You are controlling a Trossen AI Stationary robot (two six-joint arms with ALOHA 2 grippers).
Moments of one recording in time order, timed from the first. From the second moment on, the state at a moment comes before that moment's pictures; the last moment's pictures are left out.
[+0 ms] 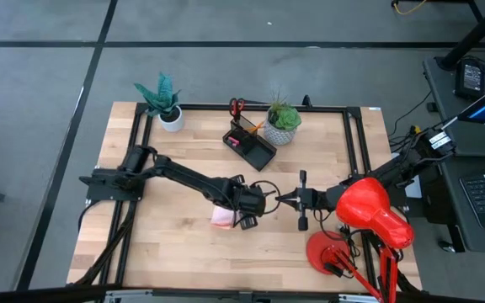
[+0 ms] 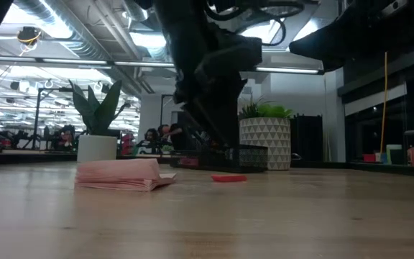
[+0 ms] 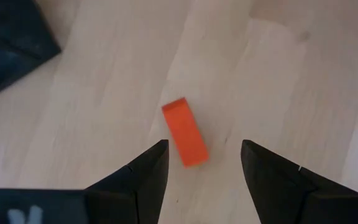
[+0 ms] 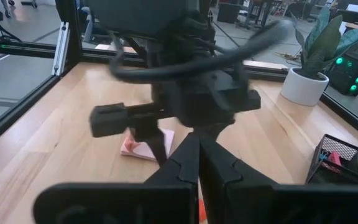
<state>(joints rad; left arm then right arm) -0.22 2.06 1.54 -0.66 -0.29 -0.49 0.47 1.28 0.39 0.70 0.52 0.00</state>
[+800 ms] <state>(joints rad) -0.17 2.11 1.52 -0.66 -0.26 -0.59 0.47 1.28 0.39 0.75 0.52 -0.06</state>
